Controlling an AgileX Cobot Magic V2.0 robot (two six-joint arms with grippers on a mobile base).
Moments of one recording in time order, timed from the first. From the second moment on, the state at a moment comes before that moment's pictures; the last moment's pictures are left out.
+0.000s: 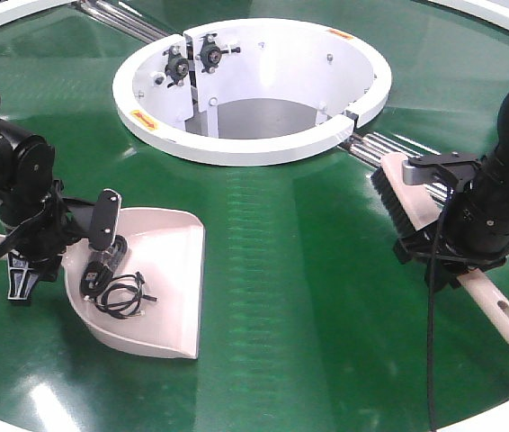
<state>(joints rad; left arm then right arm) -0.22 1.85 -1.31 0.26 0.99 1.21 0.12 1.67 -1.28 0.05 1.20 -0.10</state>
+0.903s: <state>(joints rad) -0.22 1.85 -1.31 0.18 1.04 1.21 0.12 1.67 -1.28 0.05 1.19 -0.10</state>
